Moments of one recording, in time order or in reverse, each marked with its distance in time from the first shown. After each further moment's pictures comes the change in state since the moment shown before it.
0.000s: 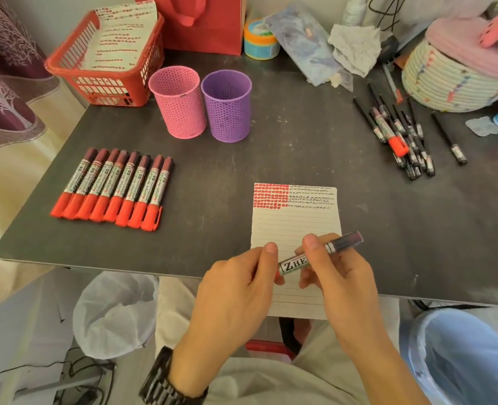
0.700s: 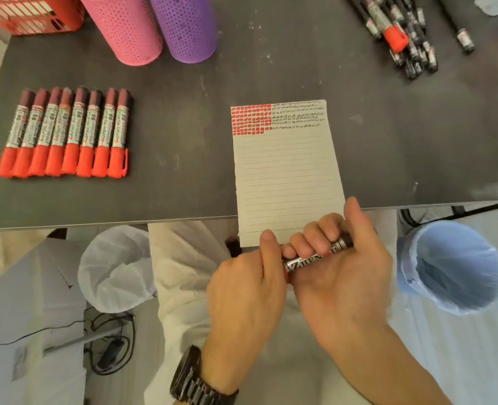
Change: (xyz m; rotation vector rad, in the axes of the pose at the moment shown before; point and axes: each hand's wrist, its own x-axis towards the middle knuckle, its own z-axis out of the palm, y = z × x) left_hand -0.060 -0.019 0.041 0.094 -0.007 -0.150; right_hand -0.057 0.014 0.018 0.978 0.263 0.458
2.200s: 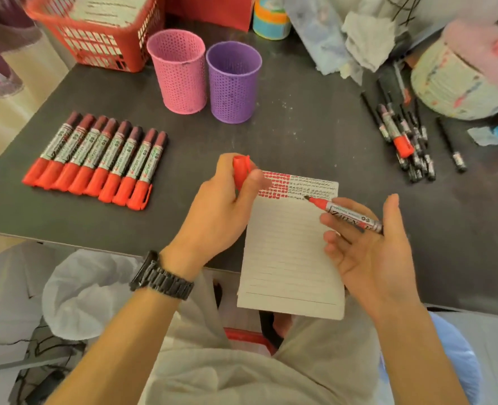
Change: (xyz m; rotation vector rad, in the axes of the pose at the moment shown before) left_hand 0.147 0.012 -0.057 -0.200 0.095 0.325; right_hand 0.088 -0.083 0.021 -0.519 -0.243 -0.059
